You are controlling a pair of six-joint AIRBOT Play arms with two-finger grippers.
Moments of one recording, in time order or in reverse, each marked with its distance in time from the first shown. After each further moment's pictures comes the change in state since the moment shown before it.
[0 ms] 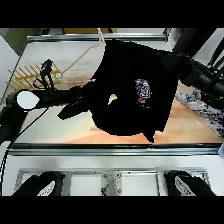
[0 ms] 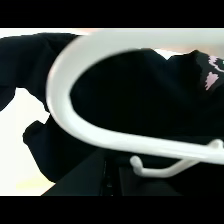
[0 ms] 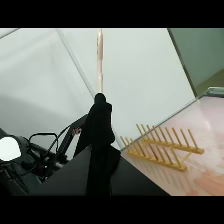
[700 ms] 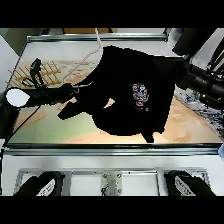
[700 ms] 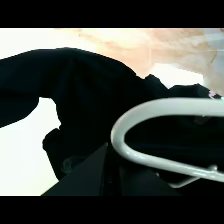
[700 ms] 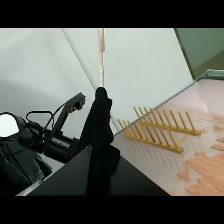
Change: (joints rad) left arm 0.127 0.001 0.000 -0.021 -0.027 0.034; right arm 0.001 0.002 0.000 -0.089 0.014 0.024
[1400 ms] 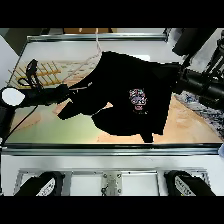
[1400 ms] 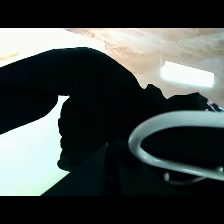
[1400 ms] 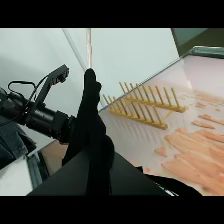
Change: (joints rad) left arm 0.077 0.000 0.010 0.005 -0.057 0.055; right arm -0.002 0.000 0.000 -0.116 -0.002 -0.007
